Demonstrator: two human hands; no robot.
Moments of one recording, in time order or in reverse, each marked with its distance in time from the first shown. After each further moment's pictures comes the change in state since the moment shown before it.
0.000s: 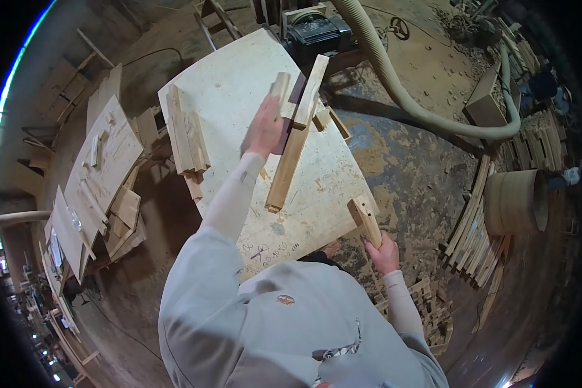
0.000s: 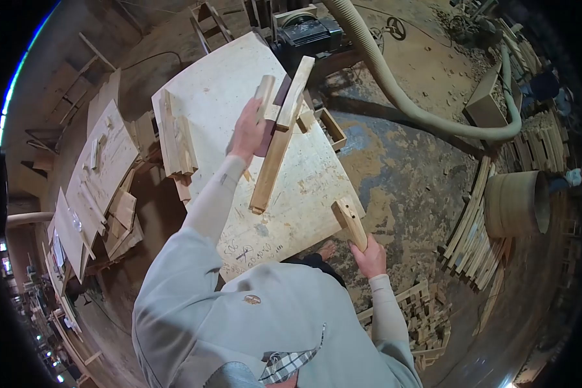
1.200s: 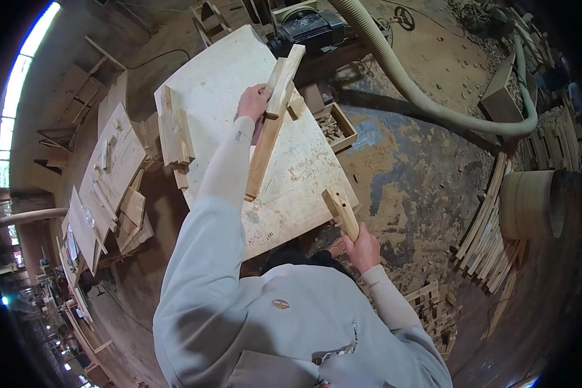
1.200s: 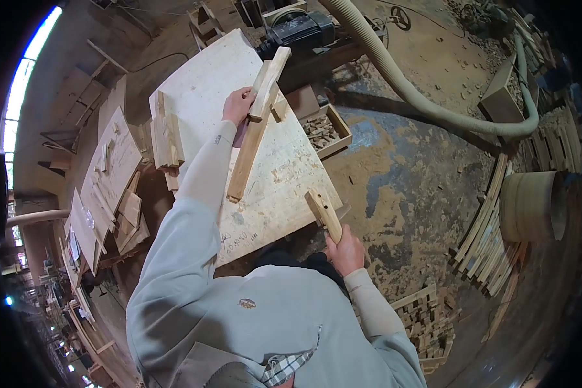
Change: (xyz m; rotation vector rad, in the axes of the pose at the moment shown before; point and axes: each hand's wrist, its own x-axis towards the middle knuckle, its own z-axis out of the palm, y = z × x) left_hand 0.076 0.003 0.030 0.078 -0.260 -0.405; right_hand 0.013 -0.010 0.006 -0.032 -0.068 -0.019
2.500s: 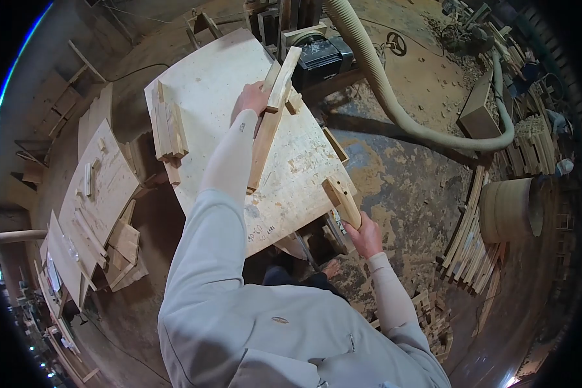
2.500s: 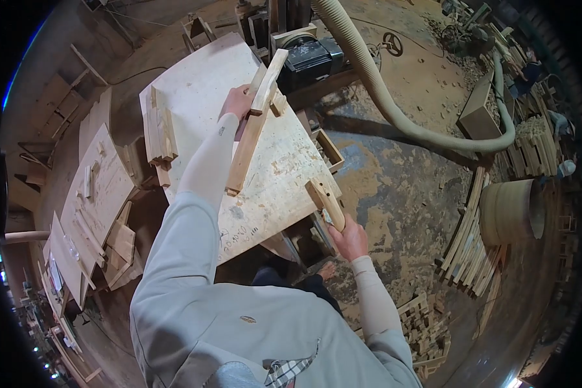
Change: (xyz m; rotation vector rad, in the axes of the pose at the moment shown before) left_hand 0.132 -0.035 -0.021 -0.041 0.011 -0.043; right_hand 0.112 -0.078 0.022 0.028 0.110 -0.082
